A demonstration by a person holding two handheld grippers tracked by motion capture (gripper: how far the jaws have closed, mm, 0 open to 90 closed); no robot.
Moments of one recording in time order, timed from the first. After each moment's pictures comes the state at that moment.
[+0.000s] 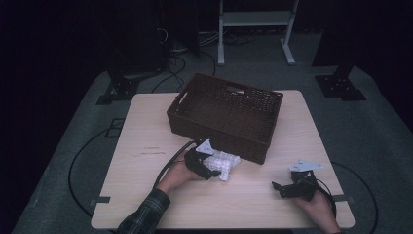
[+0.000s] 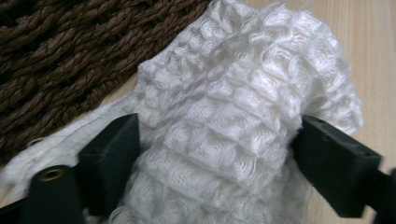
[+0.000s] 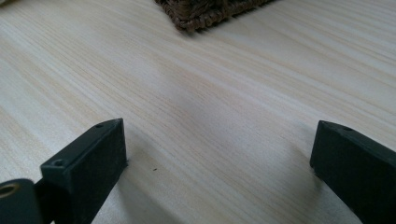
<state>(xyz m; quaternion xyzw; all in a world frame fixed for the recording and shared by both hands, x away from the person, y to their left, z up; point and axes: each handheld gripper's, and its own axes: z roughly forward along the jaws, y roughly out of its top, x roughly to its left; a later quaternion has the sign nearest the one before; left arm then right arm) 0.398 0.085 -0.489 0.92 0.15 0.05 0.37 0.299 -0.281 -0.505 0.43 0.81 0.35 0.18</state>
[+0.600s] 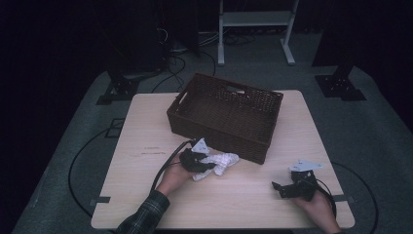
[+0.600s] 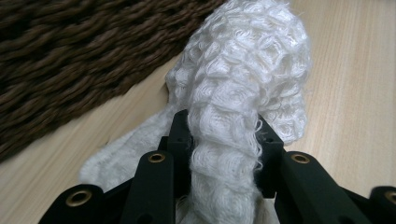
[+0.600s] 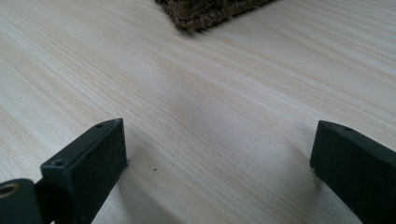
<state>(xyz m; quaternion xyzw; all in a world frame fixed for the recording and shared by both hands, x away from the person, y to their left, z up) 0.387 0.101 -0.474 0.91 0.18 0.08 0.37 0.299 -0.281 -0.505 0.43 0.81 0.35 0.18</state>
